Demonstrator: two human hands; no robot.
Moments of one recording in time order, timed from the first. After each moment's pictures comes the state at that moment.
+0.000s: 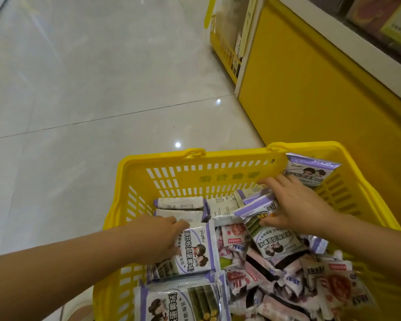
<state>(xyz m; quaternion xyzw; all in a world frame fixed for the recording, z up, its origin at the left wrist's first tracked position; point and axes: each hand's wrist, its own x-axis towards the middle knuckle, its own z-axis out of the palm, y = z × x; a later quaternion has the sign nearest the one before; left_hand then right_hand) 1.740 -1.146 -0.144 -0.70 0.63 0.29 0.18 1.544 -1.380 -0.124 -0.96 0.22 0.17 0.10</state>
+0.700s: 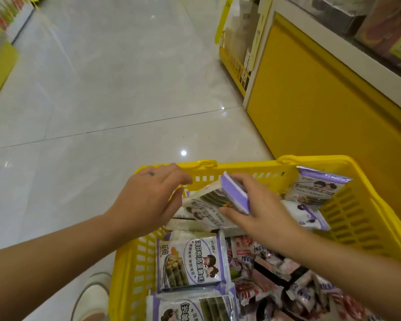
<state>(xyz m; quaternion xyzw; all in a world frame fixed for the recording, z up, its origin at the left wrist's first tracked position) 1.776 -1.149 -0.082 -0.73 0.65 -0.03 -0.19 1.598 -1.307 -0.092 -0.89 0.22 -0.06 0.39</state>
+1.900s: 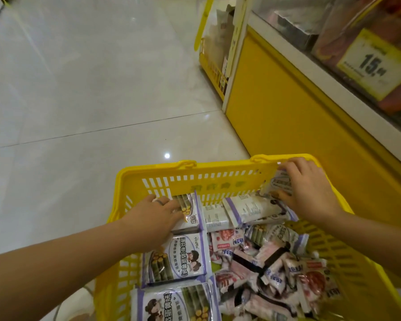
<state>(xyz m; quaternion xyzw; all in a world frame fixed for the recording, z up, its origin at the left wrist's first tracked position) 1.751 -1.162 -0.125 -0.71 0.67 0.14 0.19 1.520 -1.414 -0.101 -0.95 0.30 -0.05 -0.05</state>
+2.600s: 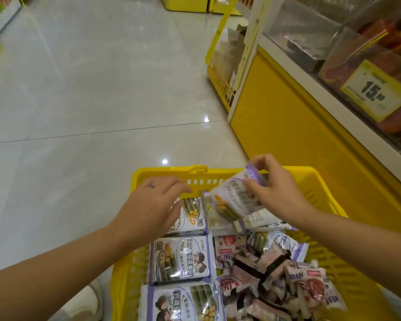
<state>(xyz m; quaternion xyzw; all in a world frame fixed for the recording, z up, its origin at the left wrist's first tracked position) 1.756 -1.136 -0.087 -0.73 0.64 -0.08 -0.23 1.589 -1.337 -0.045 -0.84 0.32 -0.16 0.41</state>
